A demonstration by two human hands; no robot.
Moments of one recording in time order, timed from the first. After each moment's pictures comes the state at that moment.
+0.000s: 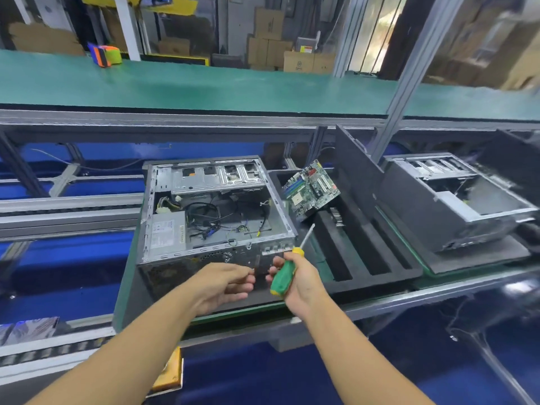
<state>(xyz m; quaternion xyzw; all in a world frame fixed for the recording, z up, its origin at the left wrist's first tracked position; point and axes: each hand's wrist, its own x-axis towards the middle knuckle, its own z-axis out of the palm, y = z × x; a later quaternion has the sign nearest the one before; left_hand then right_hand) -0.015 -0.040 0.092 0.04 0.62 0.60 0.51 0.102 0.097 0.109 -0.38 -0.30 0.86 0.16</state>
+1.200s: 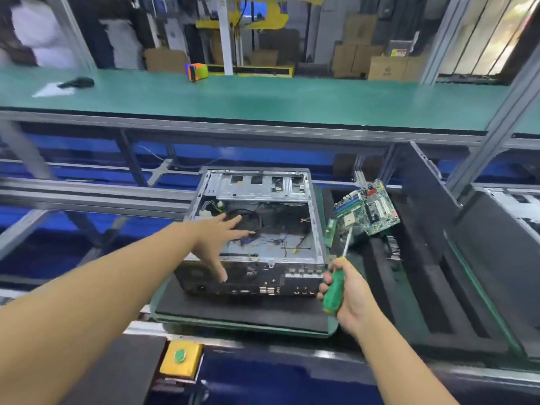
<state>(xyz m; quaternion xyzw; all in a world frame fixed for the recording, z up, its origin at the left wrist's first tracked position) -0.122 -0.041 0.169 0.42 0.86 -0.21 0.23 0.097 0.190 0.112 -0.32 -0.40 0.86 0.05</state>
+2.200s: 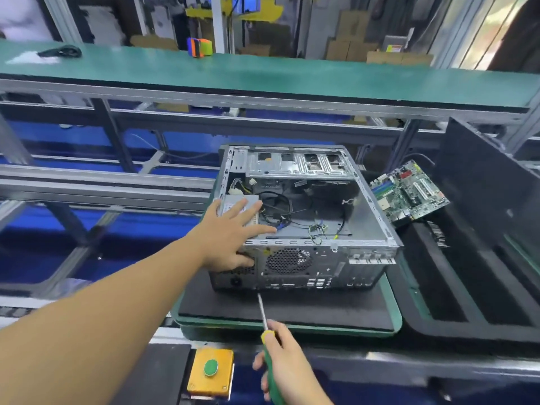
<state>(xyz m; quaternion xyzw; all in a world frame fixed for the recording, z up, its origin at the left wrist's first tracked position) -0.155 -0.119 0.067 0.49 0.86 -0.10 0.00 0.073 -0.032 -0.040 -0.33 -0.63 0.70 -0.08</state>
